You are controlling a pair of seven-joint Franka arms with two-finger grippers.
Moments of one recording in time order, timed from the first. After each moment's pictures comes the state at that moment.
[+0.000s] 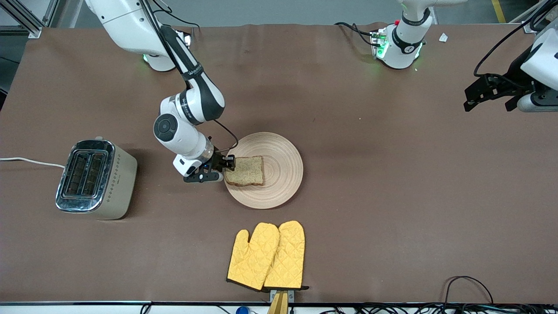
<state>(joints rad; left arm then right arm) -0.02 -0.03 -0.10 -1.53 -0.01 1.53 -0.12 0.48 0.46 0.00 -1.97 0.37 2.53 0.19</state>
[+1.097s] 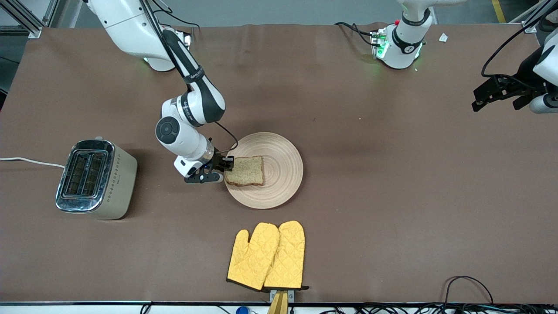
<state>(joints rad) 0.01 -0.03 -0.10 -1.54 -0.01 1.53 -0.11 0.48 0.49 0.00 -1.98 0.37 2.53 0.19</state>
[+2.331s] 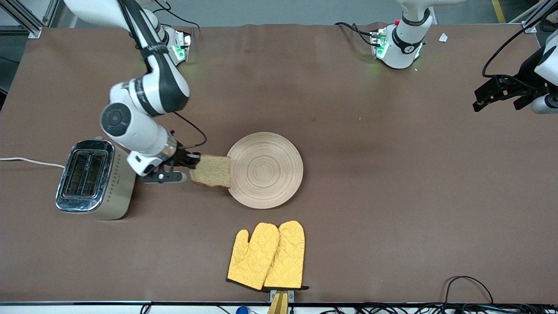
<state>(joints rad) 0.01 -0.03 -0.10 -1.54 -0.01 1.53 -0.11 0.48 0.26 -0.17 -1.88 0.14 2.12 0.23</state>
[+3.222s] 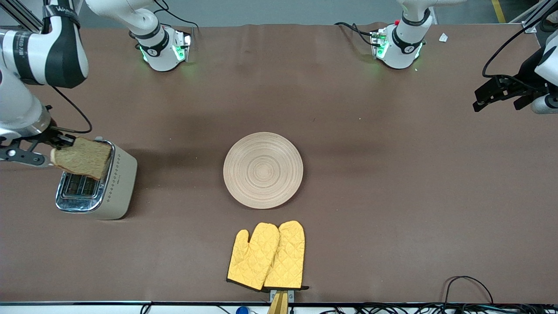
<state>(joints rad) 0.01 -0.03 -0.10 -1.54 -0.01 1.53 -0.11 0.38 0.05 -0.40 -1.83 -0.40 1.82 0.27</state>
